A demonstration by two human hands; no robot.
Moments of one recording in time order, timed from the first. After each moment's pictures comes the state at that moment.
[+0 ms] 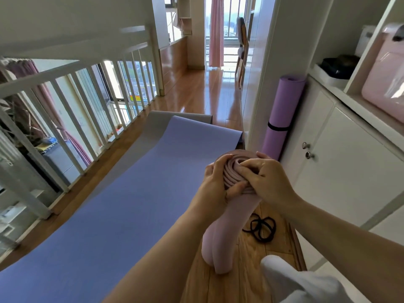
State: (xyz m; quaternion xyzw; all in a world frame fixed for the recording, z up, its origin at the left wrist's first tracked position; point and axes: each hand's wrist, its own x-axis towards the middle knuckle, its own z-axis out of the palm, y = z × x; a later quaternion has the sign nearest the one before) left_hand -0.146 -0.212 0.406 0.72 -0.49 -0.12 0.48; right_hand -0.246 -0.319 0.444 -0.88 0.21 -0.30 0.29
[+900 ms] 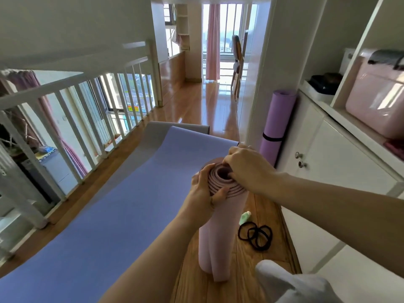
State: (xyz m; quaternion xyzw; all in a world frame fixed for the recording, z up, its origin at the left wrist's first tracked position) left_hand -0.133 -0.188 0.404 0.73 -0.45 -0.13 0.50; right_hand -0.215 -0.312 0.485 -0.98 0.11 -0.14 -0.07
